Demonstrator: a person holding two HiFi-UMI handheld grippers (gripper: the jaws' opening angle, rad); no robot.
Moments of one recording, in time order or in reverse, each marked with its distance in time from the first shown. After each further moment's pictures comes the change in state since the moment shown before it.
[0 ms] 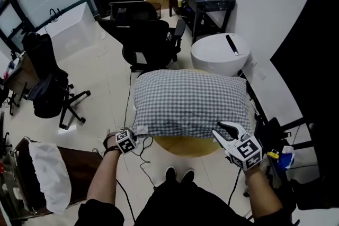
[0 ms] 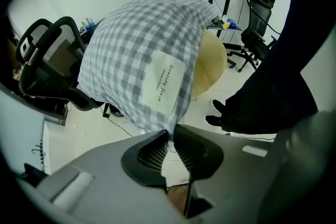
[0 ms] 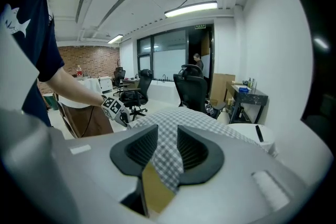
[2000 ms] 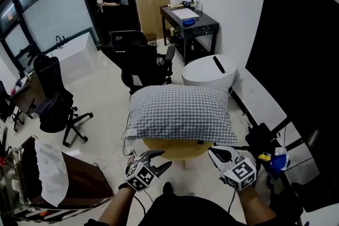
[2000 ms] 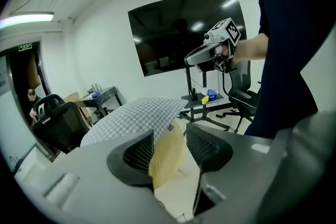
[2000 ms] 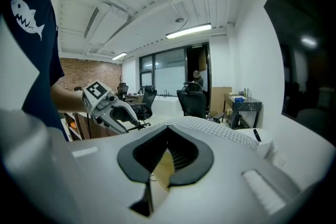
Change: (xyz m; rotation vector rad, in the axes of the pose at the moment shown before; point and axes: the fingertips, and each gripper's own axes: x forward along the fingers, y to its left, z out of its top) left arm -0.203 -0.202 0.232 0.012 -0.688 0.100; right arm -0.149 0.068 -0.028 0.031 -0.191 0.003
